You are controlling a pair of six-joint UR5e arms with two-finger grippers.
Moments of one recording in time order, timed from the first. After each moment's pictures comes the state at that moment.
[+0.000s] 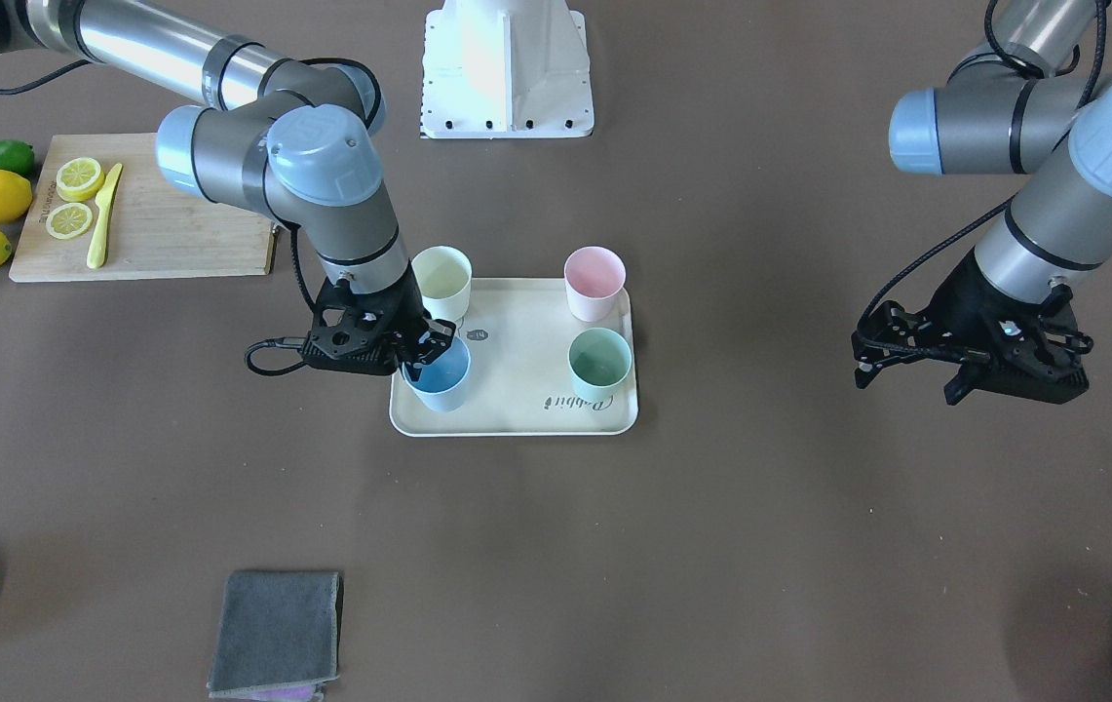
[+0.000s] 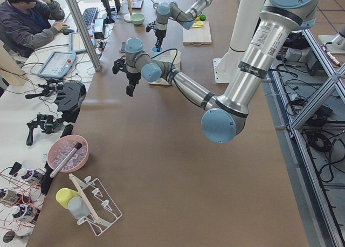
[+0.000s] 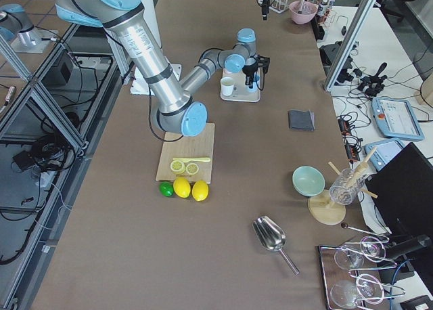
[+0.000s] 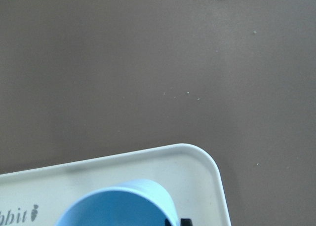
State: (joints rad) left arm -1.06 -2.00 -1.67 -1.76 -2.16 -0.62; right arm 0.63 -0.88 1.54 -1.41 1.86 1.35
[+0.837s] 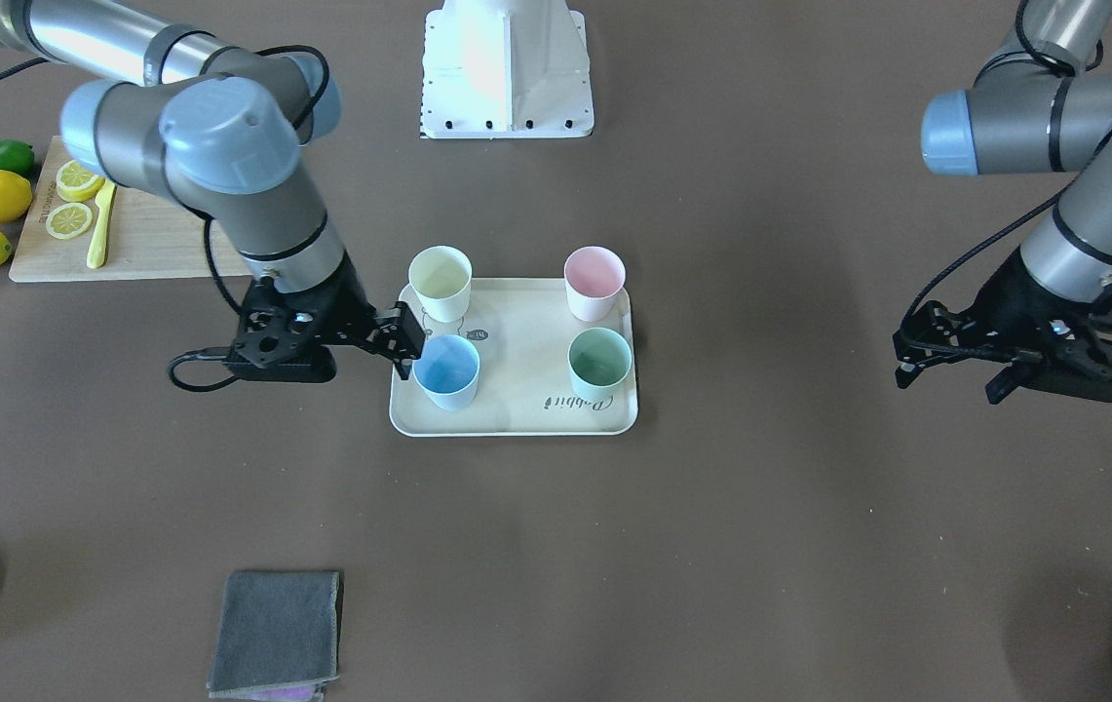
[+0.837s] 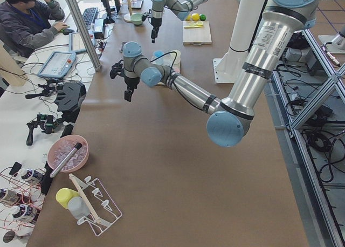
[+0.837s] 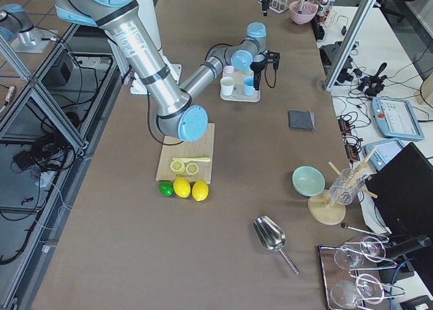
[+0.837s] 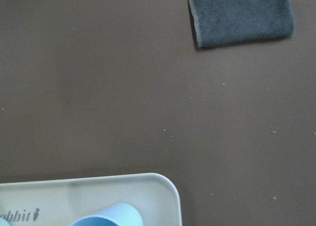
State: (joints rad) left arm -1.14 -1.93 -1.68 -1.76 -2.20 -0.52; right arm 0.82 -0.96 1.65 -1.48 2.02 1.11
